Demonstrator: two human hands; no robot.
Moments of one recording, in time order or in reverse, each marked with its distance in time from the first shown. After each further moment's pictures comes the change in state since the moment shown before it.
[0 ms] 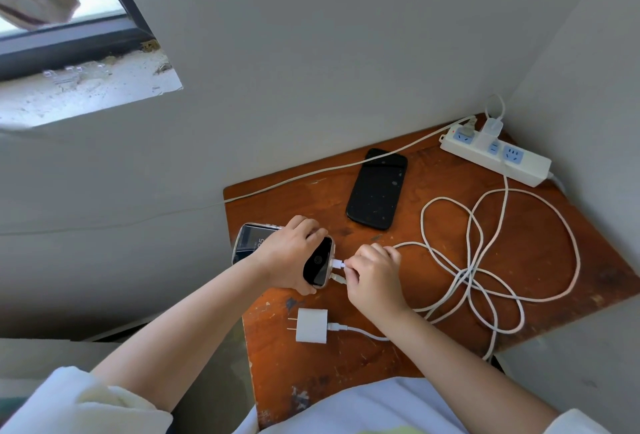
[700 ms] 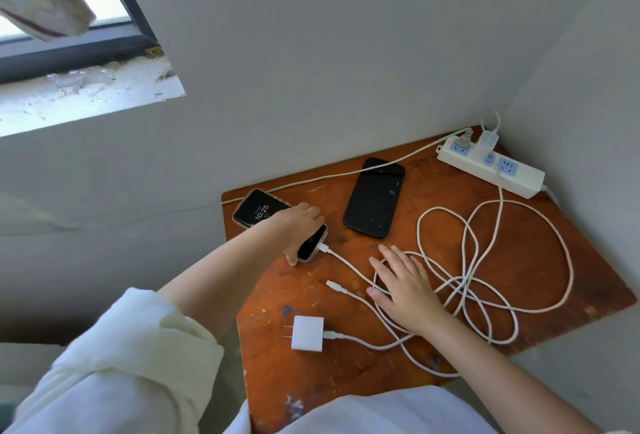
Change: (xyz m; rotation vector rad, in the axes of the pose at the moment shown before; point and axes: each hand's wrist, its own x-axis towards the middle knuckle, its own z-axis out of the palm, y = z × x) left_hand 0.058 -0.020 -0.019 0.354 -0.288 0.030; right_hand -0.004 0.065 -0.015 -0.175 -0.581 -0.017
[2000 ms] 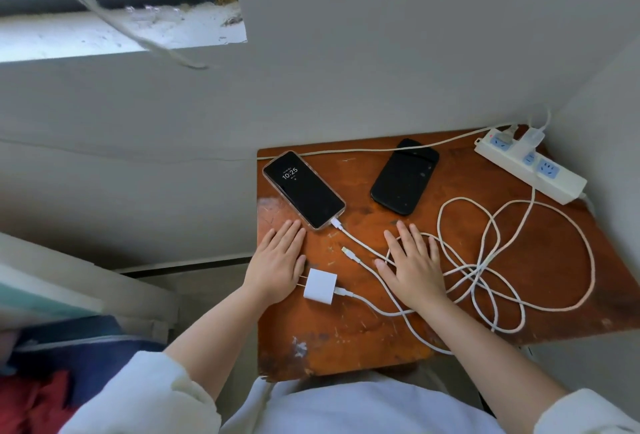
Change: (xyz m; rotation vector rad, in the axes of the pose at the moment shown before) left_hand -0.077 0.072 0.125 -0.594 0.391 -0.450; right_hand 0.005 -0.007 0.021 -0.170 0.125 0.031
